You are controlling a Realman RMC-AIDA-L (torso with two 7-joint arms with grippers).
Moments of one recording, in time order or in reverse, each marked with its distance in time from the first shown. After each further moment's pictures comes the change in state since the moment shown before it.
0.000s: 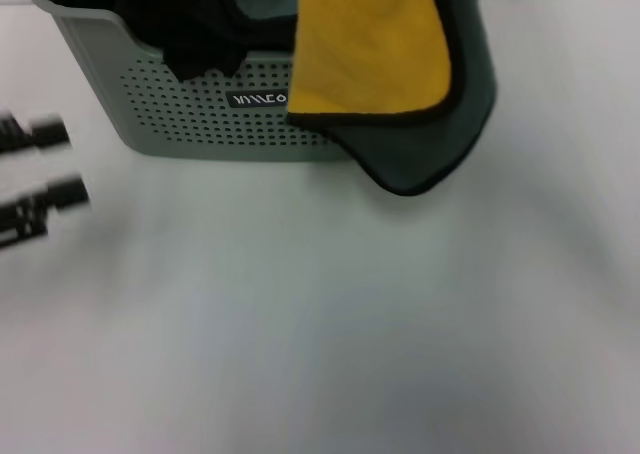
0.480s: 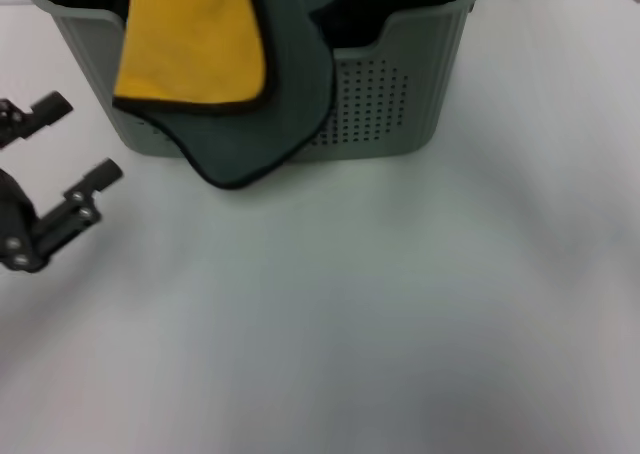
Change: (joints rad) left arm 0.005 -0.097 -0.114 -0.399 -0.059 -0.049 0.820; right arm 0.353 -0.015 -0.044 0.265 0.311 0.180 -0.006
